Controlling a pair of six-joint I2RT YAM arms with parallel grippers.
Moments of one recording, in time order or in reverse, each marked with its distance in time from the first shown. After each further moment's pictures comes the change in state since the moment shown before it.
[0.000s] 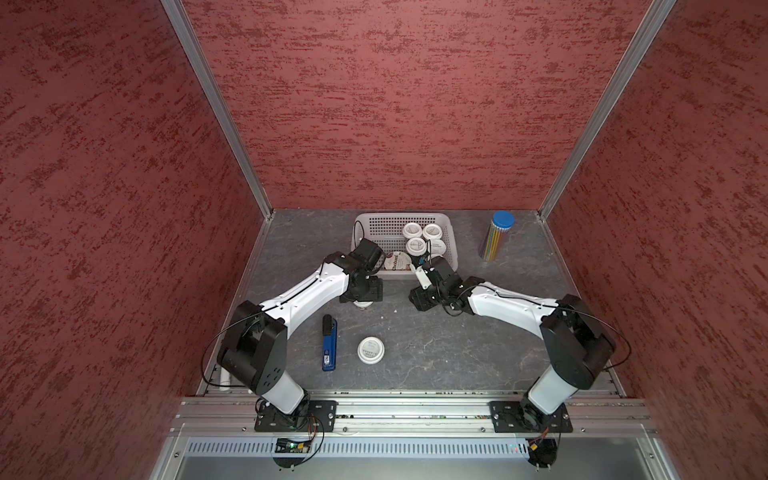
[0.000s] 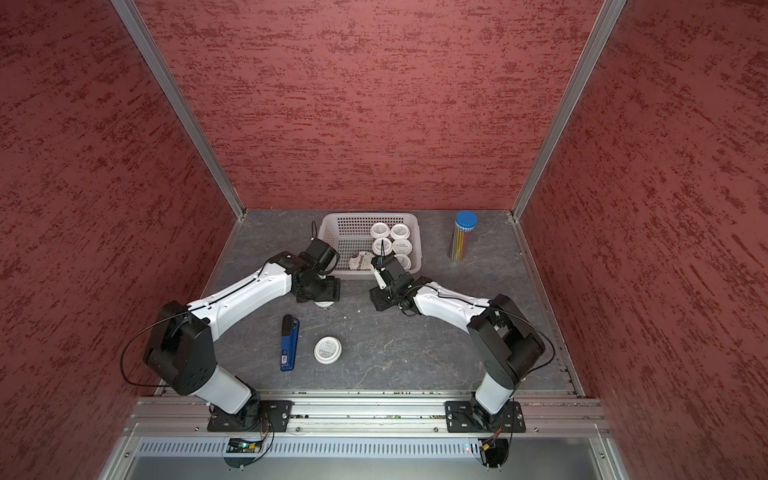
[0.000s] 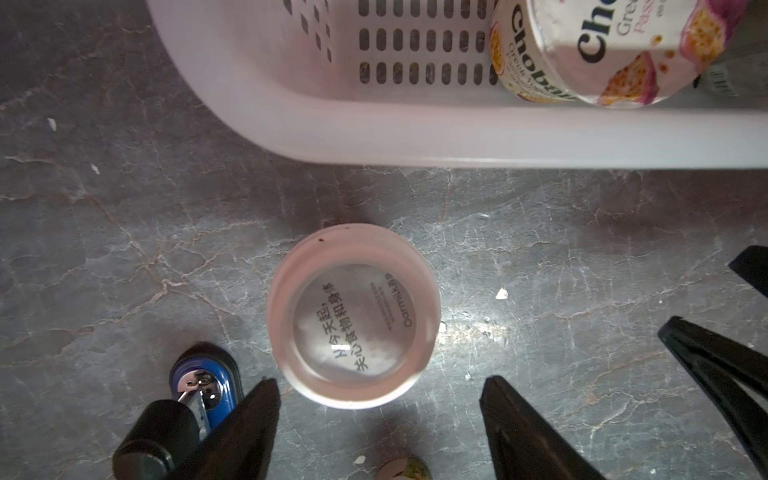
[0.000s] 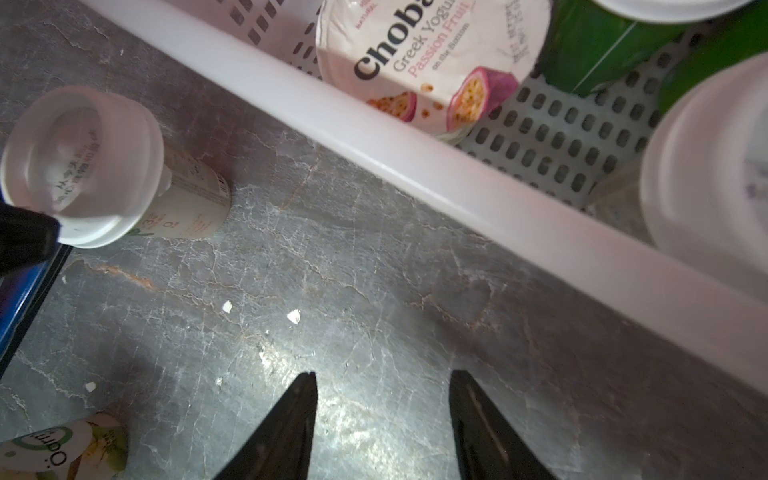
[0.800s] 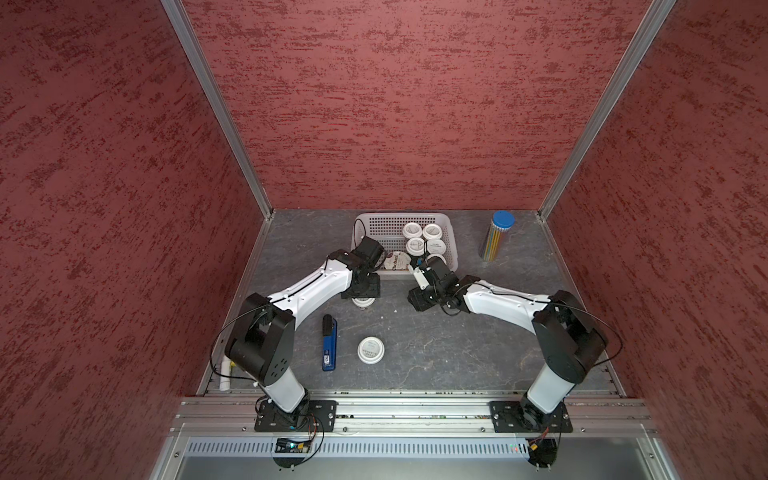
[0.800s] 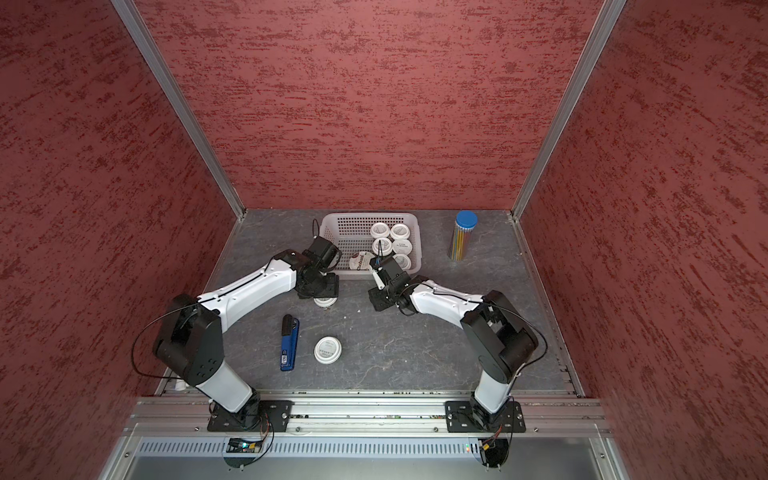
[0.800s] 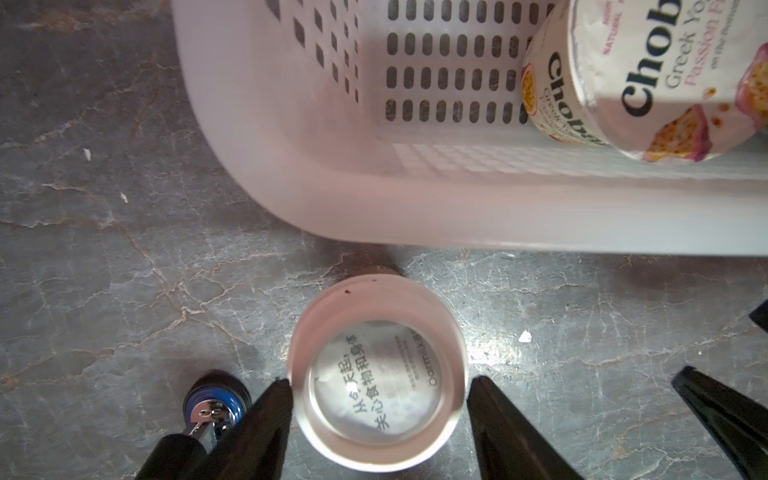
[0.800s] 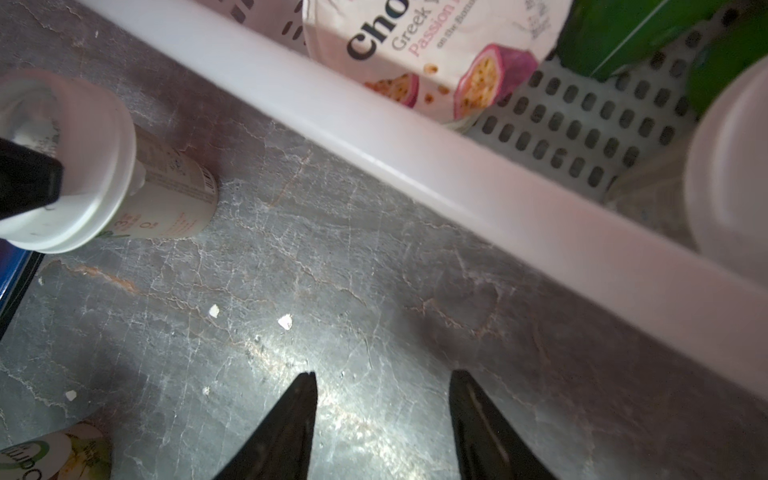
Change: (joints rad) left arm 0.011 0.060 0.025 0.032 -0.052 0.000; right arm 0.000 0.043 0.025 -0.010 -0.001 0.000
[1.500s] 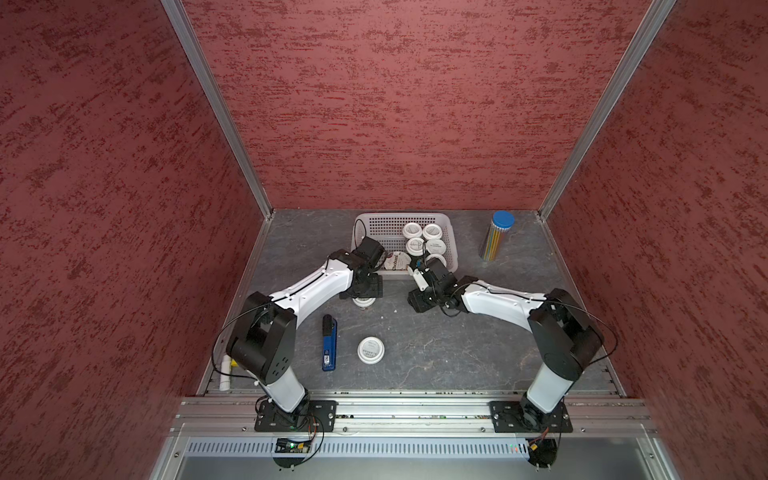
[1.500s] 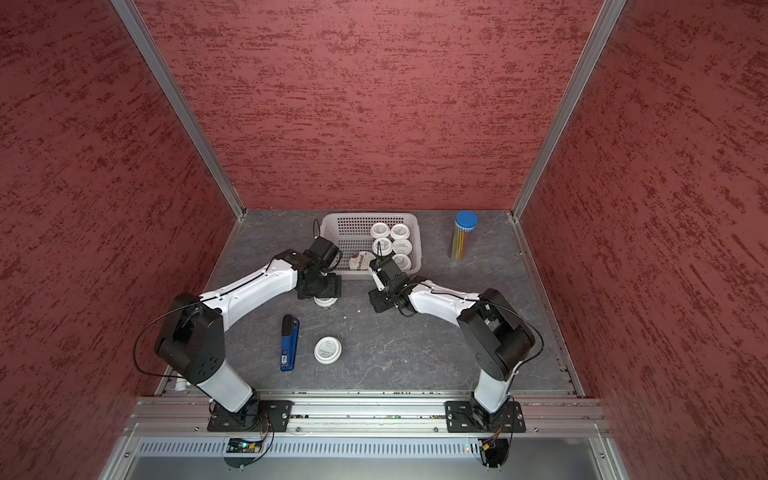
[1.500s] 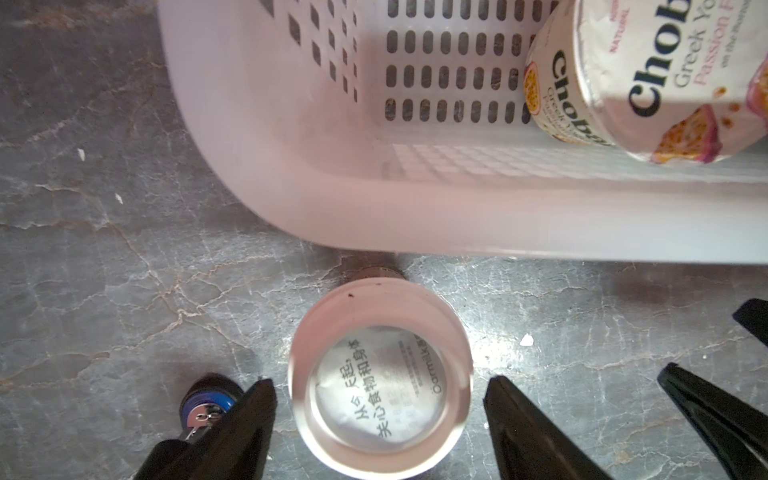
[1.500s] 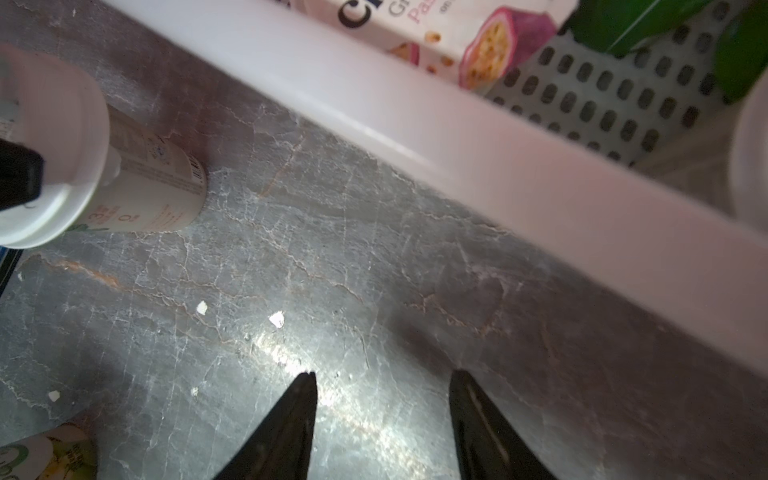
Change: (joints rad) left arm 0.000 0.012 0.000 0.000 0.000 -0.002; right arm 0.000 0.019 0.000 -0.002 -0.008 0.000
